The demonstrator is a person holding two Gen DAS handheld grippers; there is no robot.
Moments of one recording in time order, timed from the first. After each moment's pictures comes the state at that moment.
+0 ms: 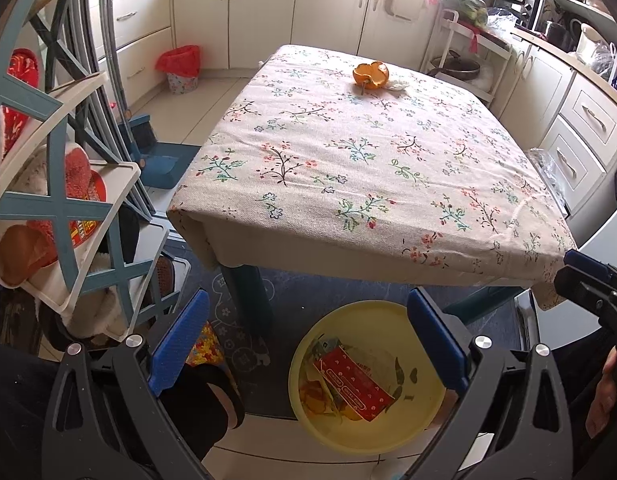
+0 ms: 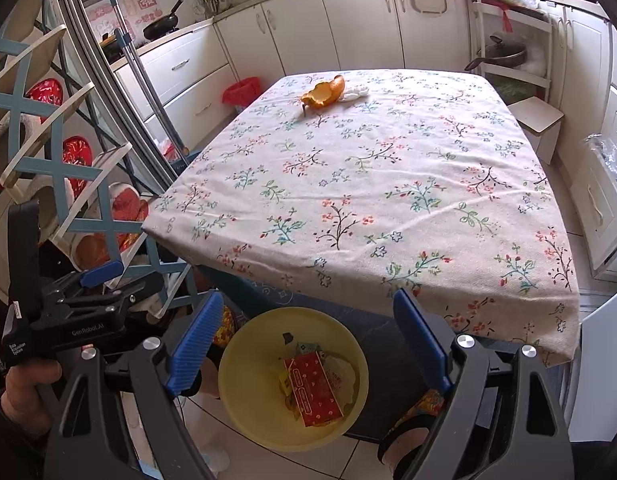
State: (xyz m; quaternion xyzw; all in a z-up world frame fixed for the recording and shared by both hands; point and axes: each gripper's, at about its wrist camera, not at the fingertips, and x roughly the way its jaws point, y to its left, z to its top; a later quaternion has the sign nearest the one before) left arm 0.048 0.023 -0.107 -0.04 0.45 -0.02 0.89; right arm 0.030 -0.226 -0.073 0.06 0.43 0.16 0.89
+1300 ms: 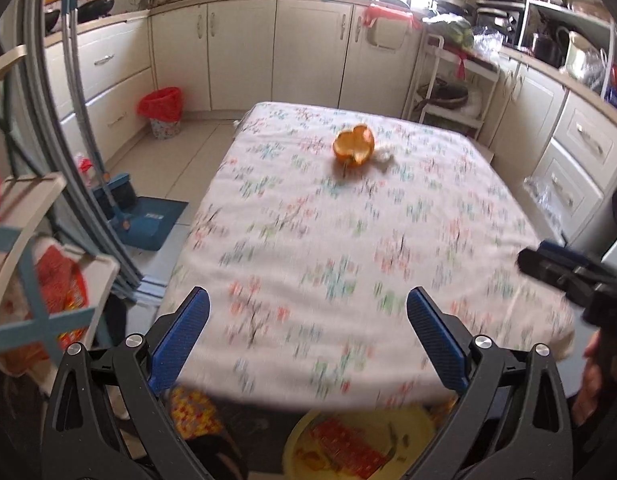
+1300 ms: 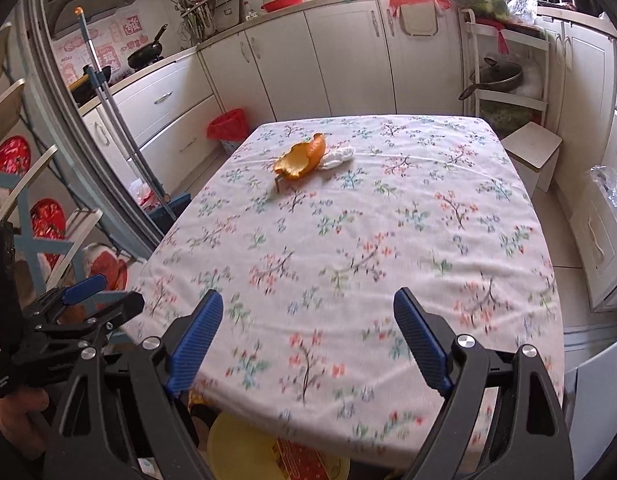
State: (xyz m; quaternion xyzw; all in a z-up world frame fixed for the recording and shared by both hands) left arm 0.146 0.004 -0.055 -0.03 0.40 -0.05 0.92; right arm 0.131 -0.231 -0.045 0.07 0.40 0.13 0.90
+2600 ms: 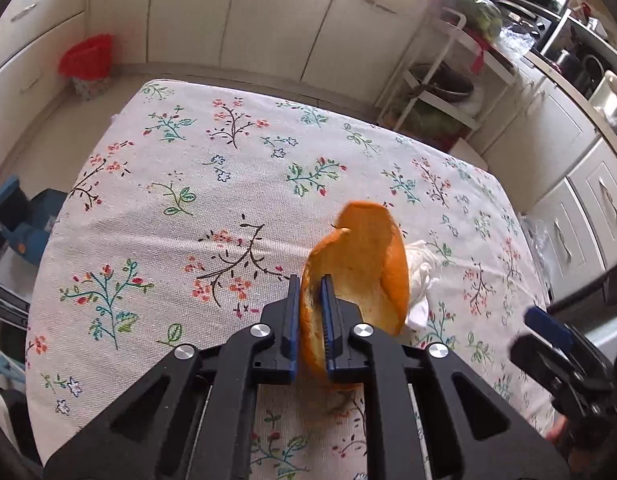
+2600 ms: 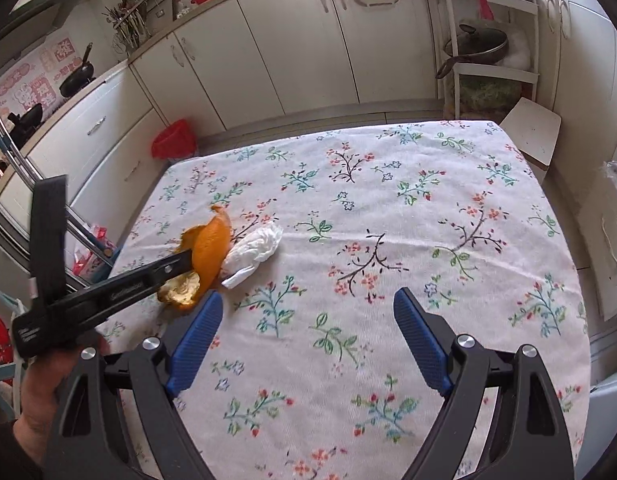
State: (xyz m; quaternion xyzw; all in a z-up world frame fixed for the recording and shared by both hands) left arm 0.438 -0.046 -0.129 -0.10 0.48 -0.14 0.86; right arm 0.328 -0.254 -0.081 0.11 0.44 0.07 0.89
